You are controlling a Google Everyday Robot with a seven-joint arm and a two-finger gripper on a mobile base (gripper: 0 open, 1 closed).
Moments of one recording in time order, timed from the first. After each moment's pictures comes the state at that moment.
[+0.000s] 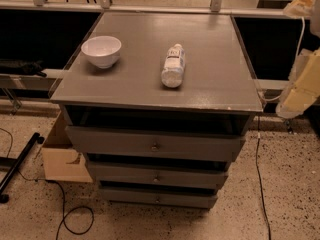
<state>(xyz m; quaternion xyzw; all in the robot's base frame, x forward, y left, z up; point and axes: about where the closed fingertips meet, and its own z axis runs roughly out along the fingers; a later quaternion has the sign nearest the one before) 0.428 -0.197 1.035 -0.60 0.76 -0.09 0.23</state>
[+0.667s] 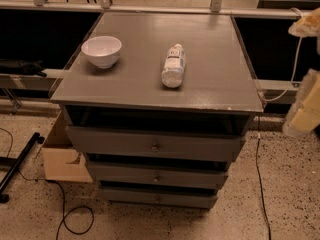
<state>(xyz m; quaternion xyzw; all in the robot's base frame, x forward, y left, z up) 0.410 -0.210 1.016 -0.59 0.77 -0.08 0.22</state>
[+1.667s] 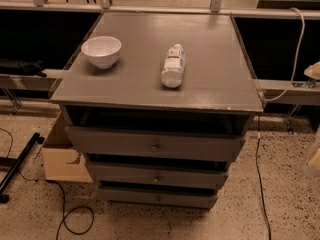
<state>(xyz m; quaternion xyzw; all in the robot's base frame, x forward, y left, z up) 0.373 -0.242 0.965 -0.57 0.80 -0.03 0.18</state>
